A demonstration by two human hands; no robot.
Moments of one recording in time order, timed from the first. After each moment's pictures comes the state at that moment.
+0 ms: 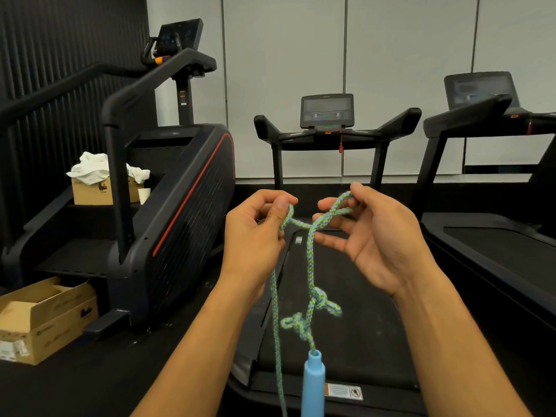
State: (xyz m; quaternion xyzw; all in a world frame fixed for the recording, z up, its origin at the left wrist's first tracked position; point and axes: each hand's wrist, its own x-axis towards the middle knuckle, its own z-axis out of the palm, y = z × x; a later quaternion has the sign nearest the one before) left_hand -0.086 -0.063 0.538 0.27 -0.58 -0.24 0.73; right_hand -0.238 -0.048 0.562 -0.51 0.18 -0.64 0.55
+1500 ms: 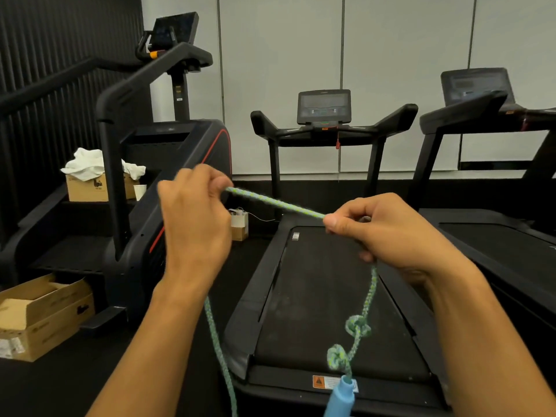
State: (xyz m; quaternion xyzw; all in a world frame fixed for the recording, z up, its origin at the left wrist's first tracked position) left_hand -0.038 -0.041 0.557 0.49 -0.55 0.23 0.64; right_hand -0.268 -0.045 0.561 -0.75 0.41 -0.47 0.21
